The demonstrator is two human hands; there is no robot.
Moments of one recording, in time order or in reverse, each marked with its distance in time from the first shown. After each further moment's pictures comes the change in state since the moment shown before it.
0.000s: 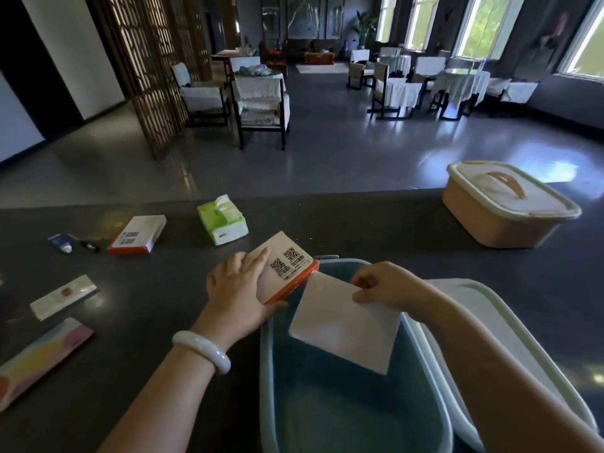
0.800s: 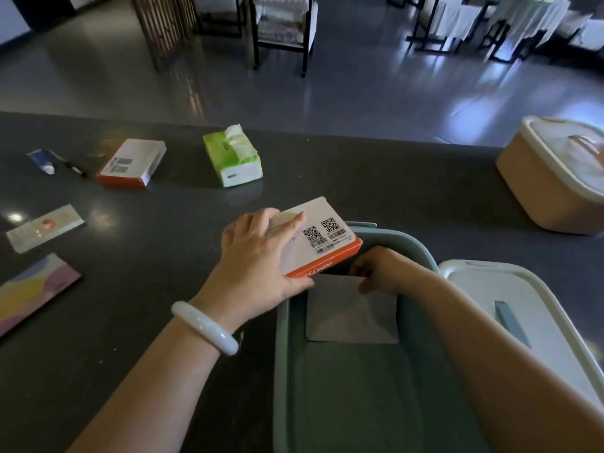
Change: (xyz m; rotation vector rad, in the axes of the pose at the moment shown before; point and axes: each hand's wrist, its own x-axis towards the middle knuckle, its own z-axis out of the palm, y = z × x) left_hand 0.013 -0.010 0.010 -0.046 0.009 0.114; right_hand 0.092 0.015 0.054 -0.264 -0.277 0.018
